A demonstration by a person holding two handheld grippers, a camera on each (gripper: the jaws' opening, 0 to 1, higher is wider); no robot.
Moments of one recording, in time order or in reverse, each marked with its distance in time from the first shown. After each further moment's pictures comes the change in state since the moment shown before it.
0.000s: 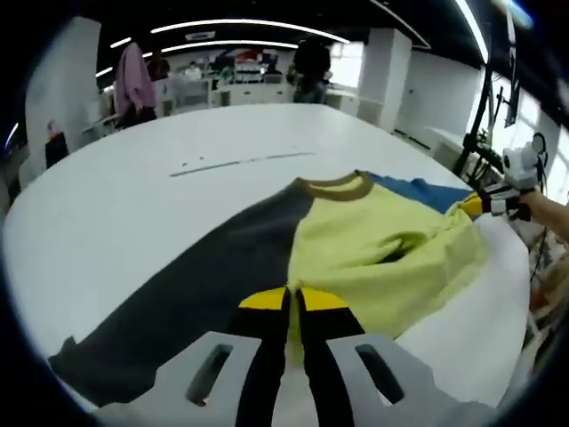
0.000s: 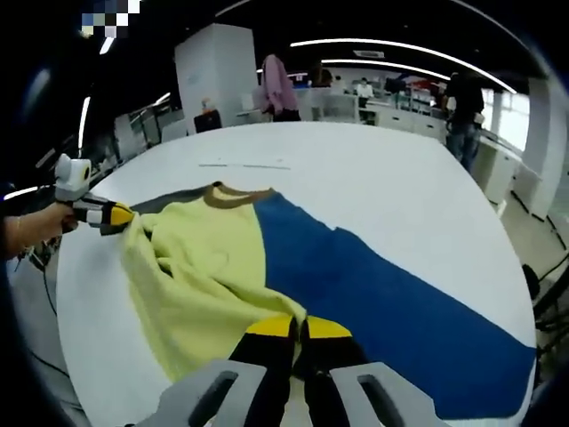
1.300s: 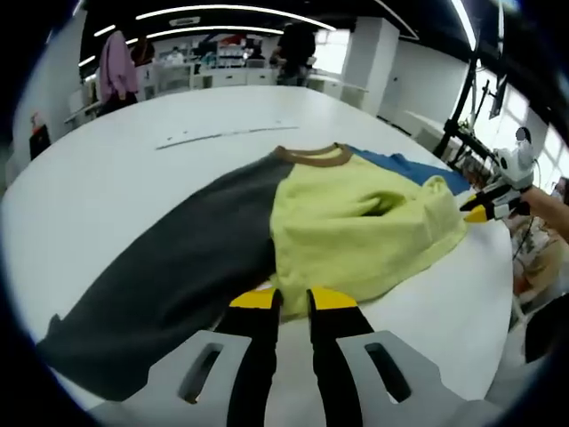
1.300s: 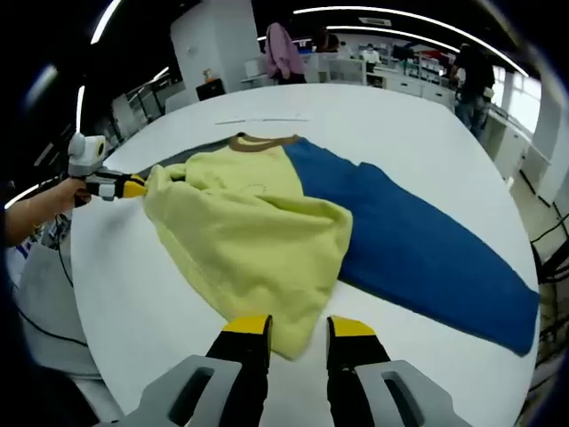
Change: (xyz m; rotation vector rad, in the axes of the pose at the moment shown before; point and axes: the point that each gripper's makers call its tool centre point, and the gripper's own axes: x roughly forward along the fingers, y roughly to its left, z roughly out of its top) left arm -0.011 -0.009 -0.038 -0.002 0.095 -0.100; right arm -0.038 0.036 -0.064 -0.002 0.202 0.019
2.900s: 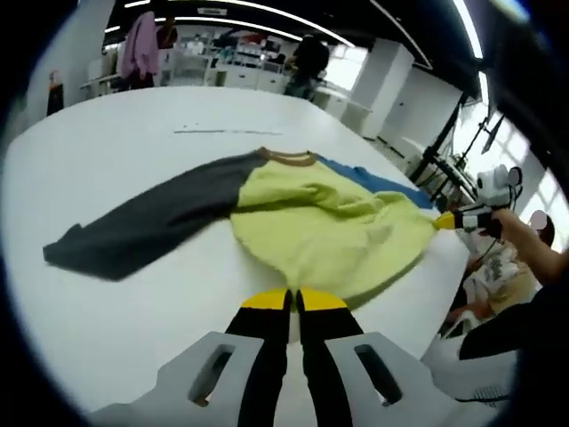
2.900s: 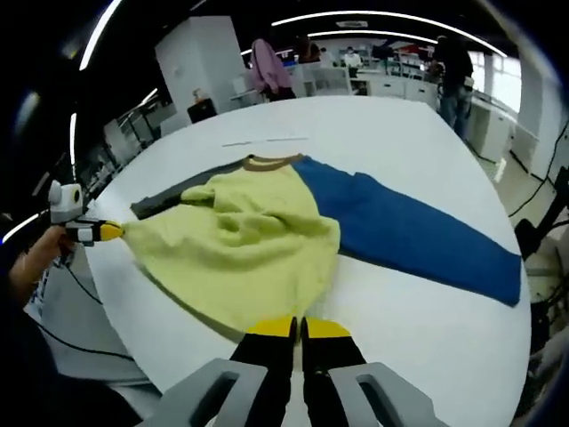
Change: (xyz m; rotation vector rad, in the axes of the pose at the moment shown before) left arm -0.109 -0.060 -0.039 -0.171 -0.033 -0.046; right arm -0.066 0.035 -0.007 0.115 -0.060 0.040
